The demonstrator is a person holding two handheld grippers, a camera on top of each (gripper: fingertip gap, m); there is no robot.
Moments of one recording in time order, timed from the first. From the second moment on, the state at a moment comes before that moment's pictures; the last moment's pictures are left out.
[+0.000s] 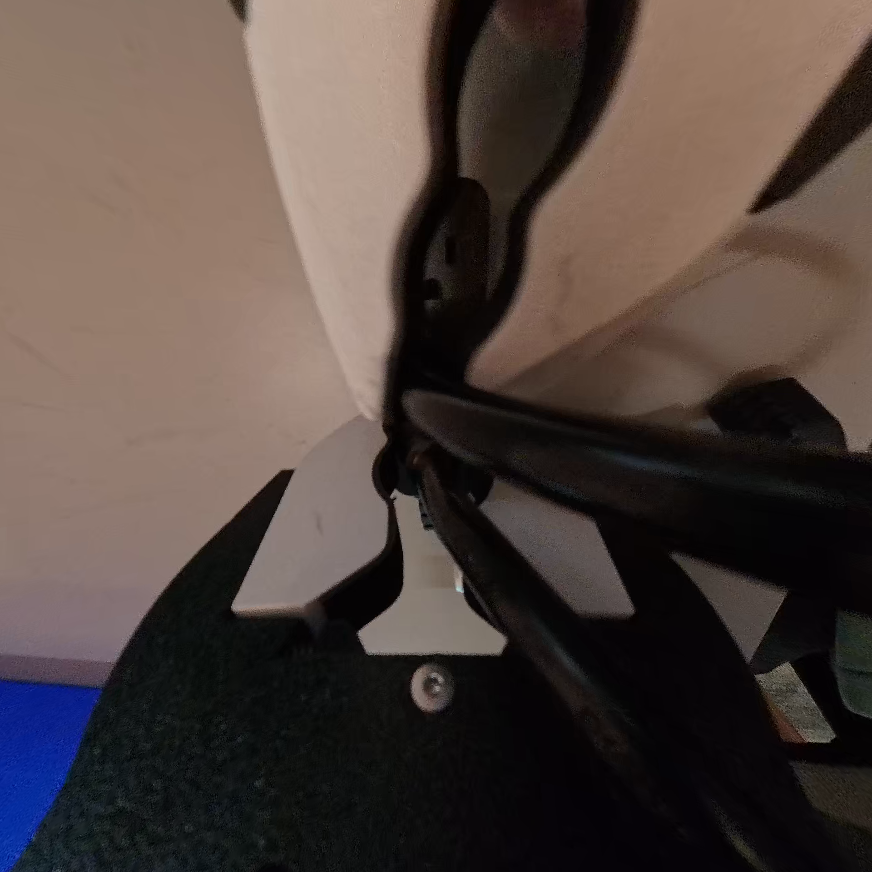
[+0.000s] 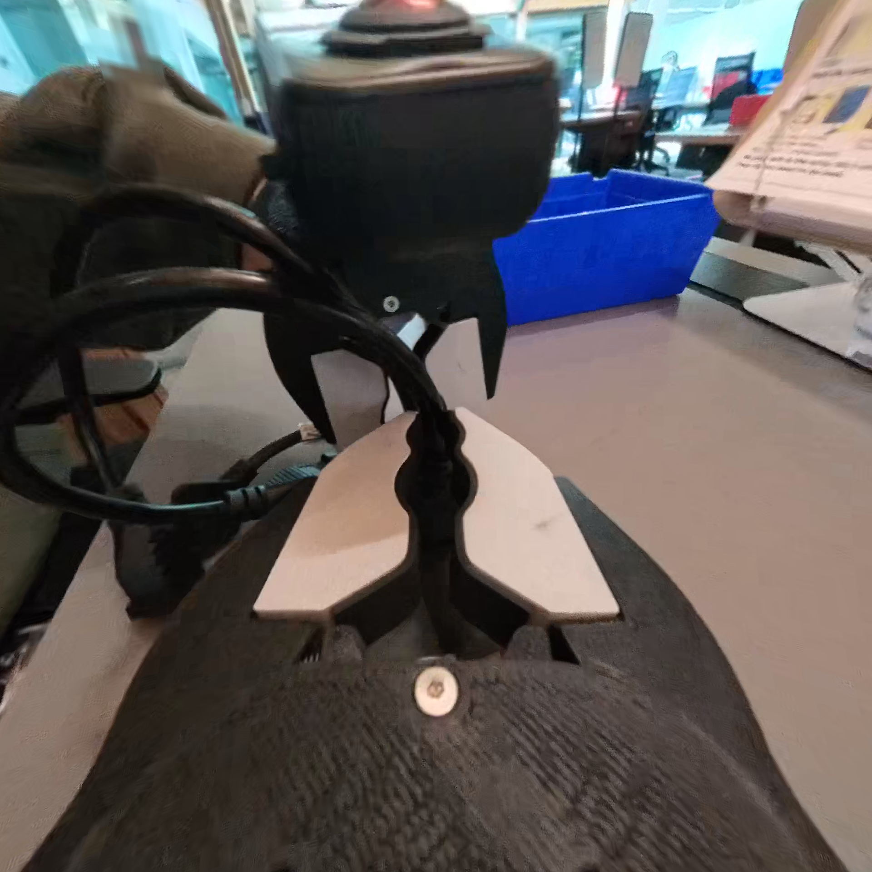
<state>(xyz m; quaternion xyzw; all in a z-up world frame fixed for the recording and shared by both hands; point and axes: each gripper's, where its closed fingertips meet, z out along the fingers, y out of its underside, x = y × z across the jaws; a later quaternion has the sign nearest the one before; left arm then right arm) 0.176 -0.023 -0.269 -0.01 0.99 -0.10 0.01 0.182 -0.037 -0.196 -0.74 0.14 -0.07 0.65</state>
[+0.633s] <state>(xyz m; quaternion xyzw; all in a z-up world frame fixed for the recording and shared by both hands) 0.178 -0.023 -0.269 0.00 1.00 -0.08 0.00 0.178 -0.032 -0.192 -0.77 0.11 -0.10 0.62</state>
